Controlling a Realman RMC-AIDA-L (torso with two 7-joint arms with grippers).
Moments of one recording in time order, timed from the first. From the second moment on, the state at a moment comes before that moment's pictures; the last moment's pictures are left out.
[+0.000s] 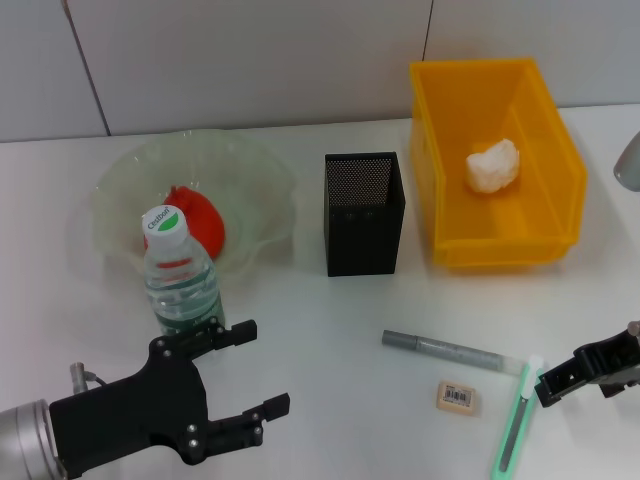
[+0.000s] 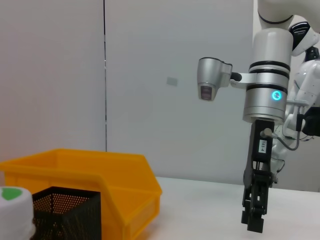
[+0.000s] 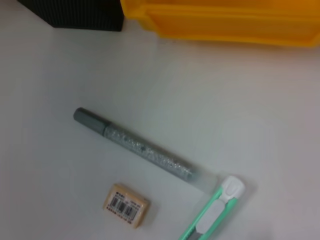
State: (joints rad) left arm -0.36 -2.07 1.16 0.41 1.45 1.58 -0.79; right arm 0.39 2.09 1.97 1.53 0.47 -1.81 2.96
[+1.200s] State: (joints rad) left arm -0.31 -2.07 1.15 0.41 1.45 1.59 -0.82; right arm 0.45 2.07 1.81 1.79 0.53 -1.97 1.88
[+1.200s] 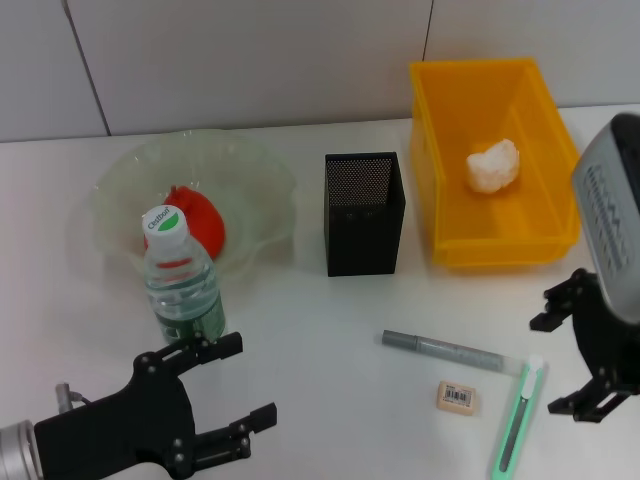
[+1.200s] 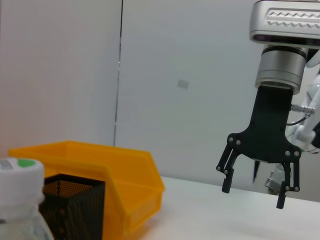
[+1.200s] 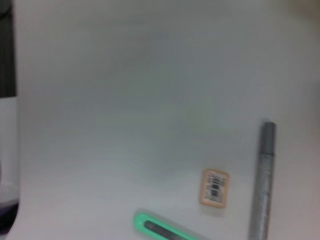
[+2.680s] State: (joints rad) left arm -0.31 -2.07 1.20 0.40 1.44 1.60 -0.87; right arm 0.55 2.02 1.79 1.53 0.51 -1.99 1.20
